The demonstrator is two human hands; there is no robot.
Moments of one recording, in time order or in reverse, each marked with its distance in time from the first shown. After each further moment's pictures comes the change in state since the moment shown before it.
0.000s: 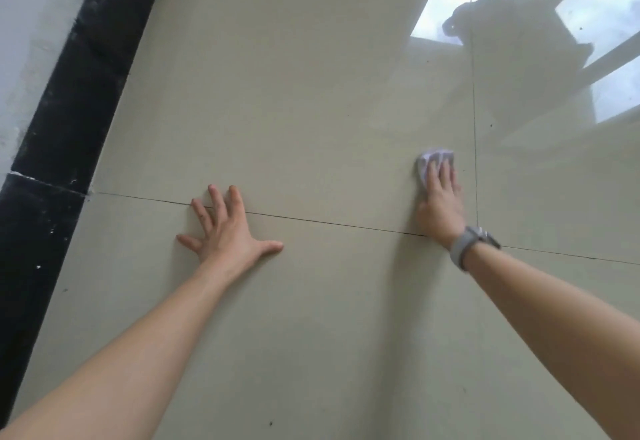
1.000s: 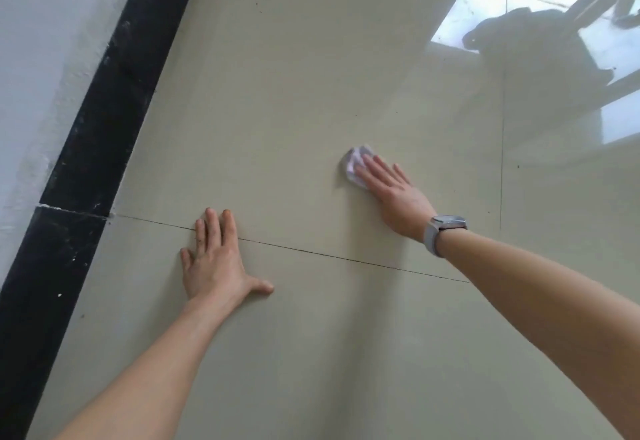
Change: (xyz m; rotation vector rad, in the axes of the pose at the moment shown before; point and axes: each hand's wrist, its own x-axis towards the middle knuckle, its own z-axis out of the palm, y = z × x) left_hand 0.011 -0.030 -0.026 0.124 -0.004 -0.021; right_hand 0.058 -0.083 0.001 -0.125 -0.131 -0.601
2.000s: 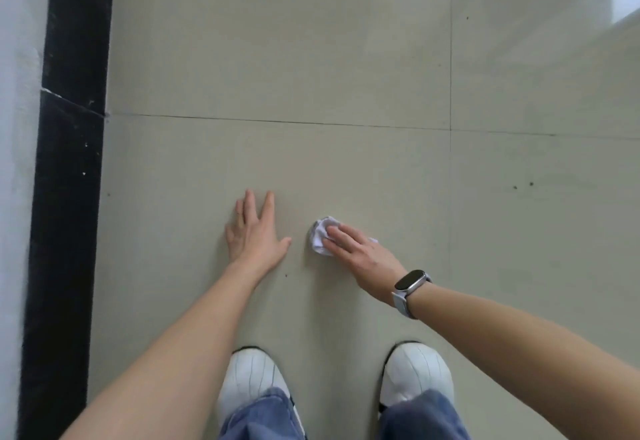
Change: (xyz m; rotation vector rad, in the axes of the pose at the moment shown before) left_hand -0.153 -0.006 0.088 0.001 -0.136 0.185; right_hand -0.269 -0.144 0.076 0.035 -0.135 -0.075
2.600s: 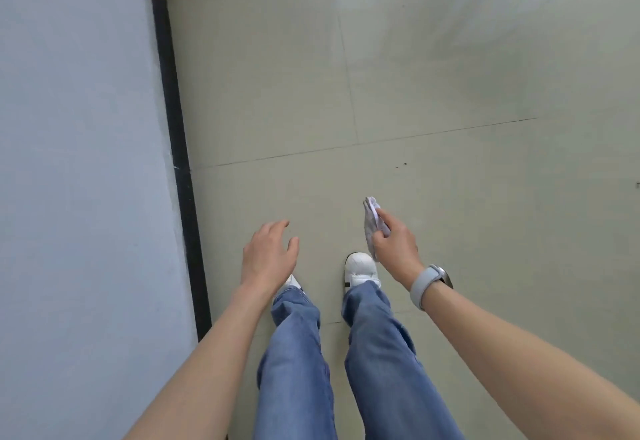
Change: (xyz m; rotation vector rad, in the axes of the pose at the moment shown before) left_hand -0.379 0.120 -0.263 -0.079 0.047 0.193; right_hand -0.241 -0.171 -0.389 0.961 0.334 0.952
